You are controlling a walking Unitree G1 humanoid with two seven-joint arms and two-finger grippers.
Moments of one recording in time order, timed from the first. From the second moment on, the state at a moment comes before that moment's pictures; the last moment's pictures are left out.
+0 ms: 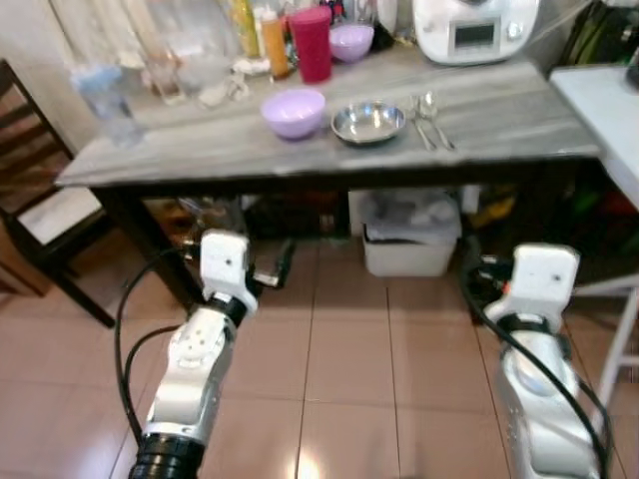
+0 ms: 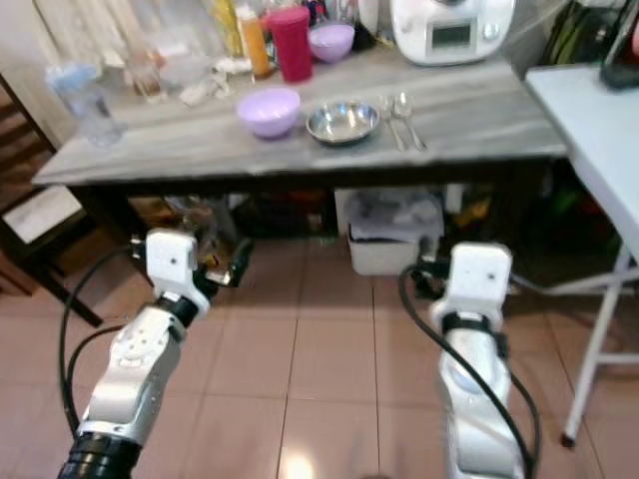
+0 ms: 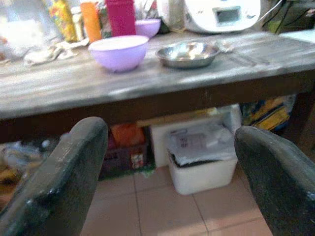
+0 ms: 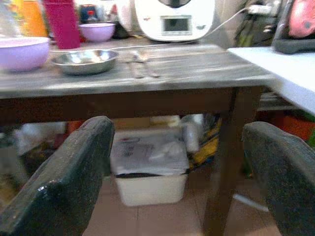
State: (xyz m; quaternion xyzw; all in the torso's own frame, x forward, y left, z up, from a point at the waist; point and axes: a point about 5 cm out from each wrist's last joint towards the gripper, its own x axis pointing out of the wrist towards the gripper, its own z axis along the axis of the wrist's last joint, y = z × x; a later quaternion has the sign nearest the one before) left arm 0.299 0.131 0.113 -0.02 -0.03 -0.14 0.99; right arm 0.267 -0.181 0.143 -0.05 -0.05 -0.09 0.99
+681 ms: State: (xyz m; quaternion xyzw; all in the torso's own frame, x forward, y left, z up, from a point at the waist) left arm 0.269 0.167 0.064 -0.02 0.04 -0.10 0.99; right arm 0.236 -0.197 0.105 -0.06 0.01 -0.08 1.00
